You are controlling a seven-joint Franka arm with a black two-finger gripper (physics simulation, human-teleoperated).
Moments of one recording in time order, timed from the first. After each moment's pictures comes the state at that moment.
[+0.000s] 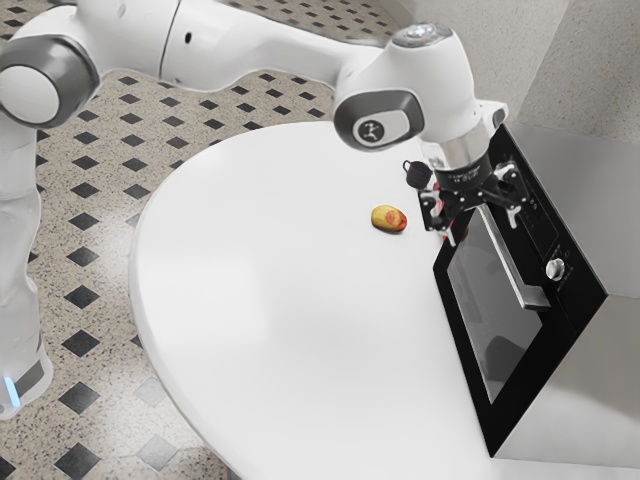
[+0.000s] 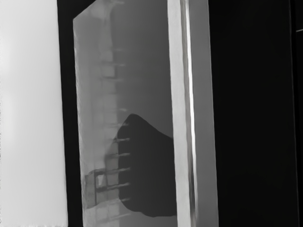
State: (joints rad) arm -0.13 0.09 -0.16 -1.63 0.08 2.32 -1.64
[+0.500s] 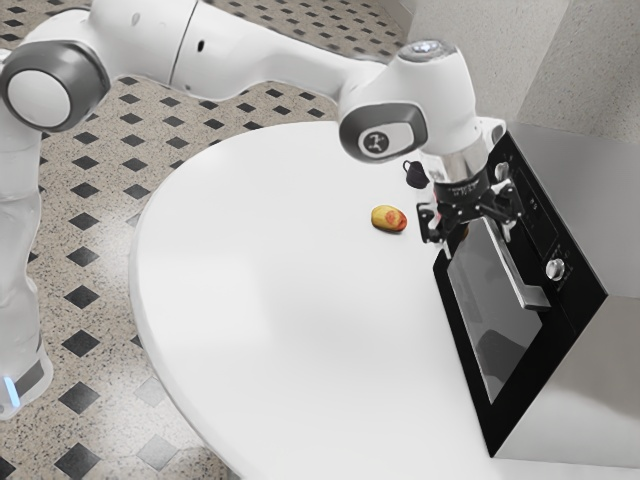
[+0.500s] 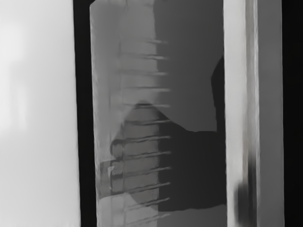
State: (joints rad) arm -0.14 0.12 -0.15 -1.64 0.03 2.33 -1.62
